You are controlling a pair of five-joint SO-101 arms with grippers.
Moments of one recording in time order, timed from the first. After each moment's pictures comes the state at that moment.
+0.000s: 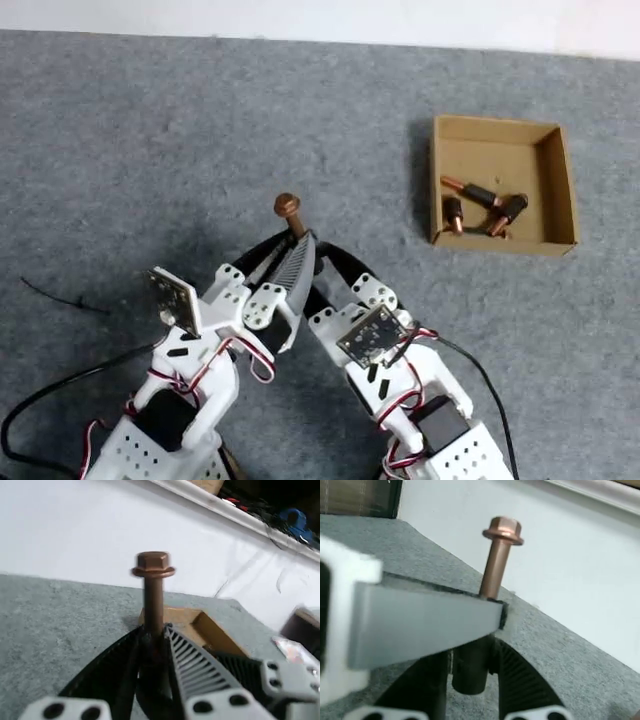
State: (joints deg) left arm 31.1 -104.2 96.0 16.0 26.2; right arm -36.7 -103.3 95.9 15.9 20.4
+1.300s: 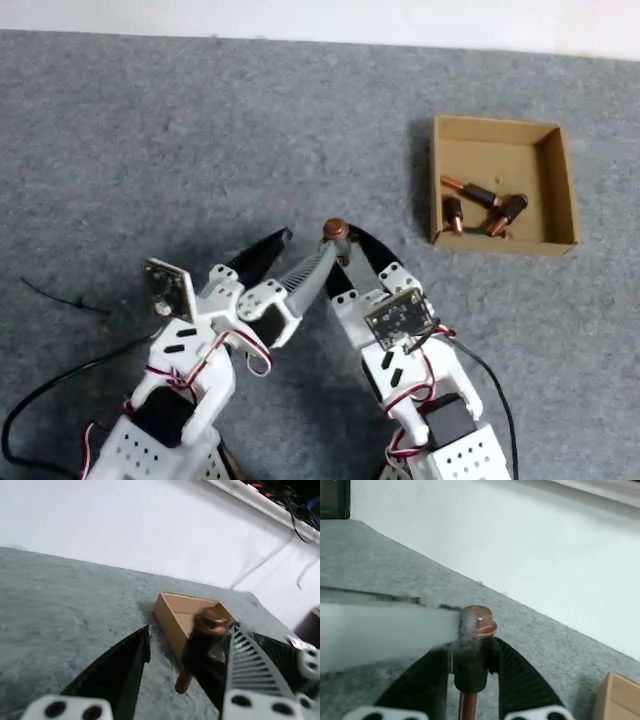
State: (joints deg) left arm 26.0 -103.8 95.9 19.1 29.8; right arm -28.0 -103.4 95.9 15.9 16.9
